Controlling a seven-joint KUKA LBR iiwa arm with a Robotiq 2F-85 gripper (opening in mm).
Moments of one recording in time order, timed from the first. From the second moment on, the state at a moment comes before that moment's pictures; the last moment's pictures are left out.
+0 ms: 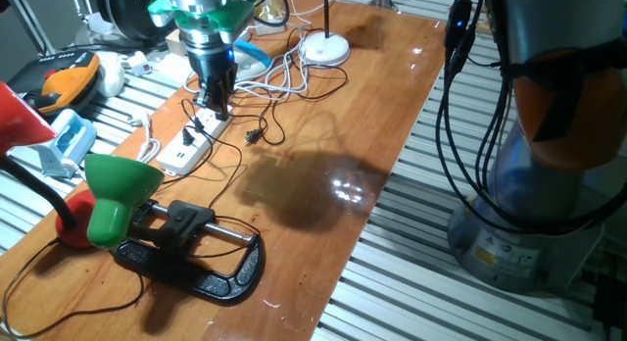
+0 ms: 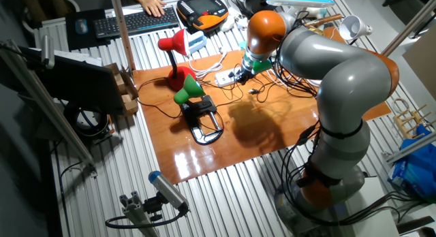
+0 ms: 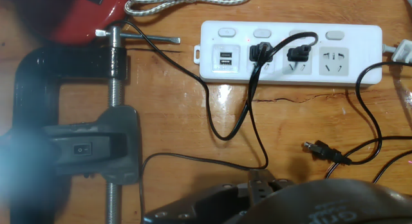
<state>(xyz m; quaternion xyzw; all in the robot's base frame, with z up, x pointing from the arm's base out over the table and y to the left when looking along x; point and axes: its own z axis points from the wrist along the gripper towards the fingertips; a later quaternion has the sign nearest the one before) 0.553 0.077 0.177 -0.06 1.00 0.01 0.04</state>
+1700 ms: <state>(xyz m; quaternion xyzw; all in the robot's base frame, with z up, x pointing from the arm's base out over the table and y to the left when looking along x) 0.557 0.079 0.182 -0.06 1.00 0.00 0.04</state>
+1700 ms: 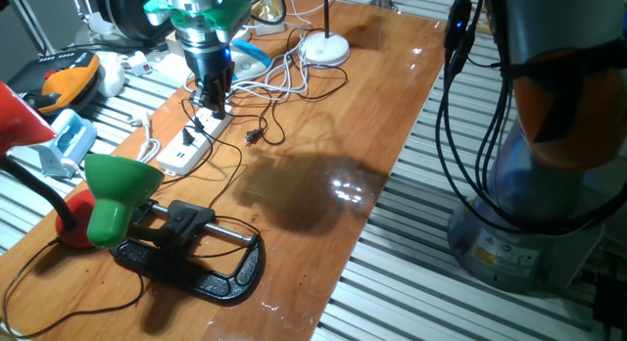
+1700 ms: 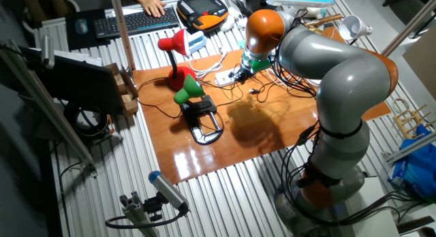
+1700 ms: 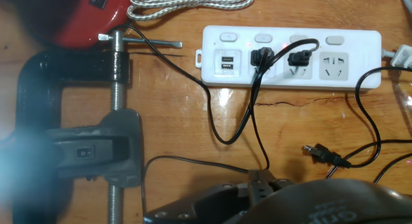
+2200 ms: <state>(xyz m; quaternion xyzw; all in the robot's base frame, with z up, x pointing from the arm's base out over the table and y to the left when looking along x) 0.557 0.079 0.181 -0.06 1.00 0.00 0.04</state>
